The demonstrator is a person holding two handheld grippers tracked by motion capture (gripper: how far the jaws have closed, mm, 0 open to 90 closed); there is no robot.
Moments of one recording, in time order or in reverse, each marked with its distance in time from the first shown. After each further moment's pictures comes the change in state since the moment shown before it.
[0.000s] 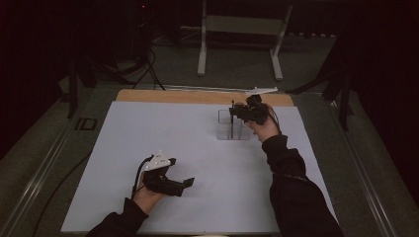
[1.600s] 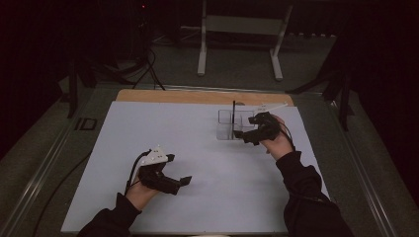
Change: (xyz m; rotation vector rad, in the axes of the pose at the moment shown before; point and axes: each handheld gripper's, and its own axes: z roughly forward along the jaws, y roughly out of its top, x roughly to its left) left arm 0.001 0.022 -0.018 0.030 -0.051 0.061; right arm 0.027 -0.035 -0.054 0.069 0.058 -0.115
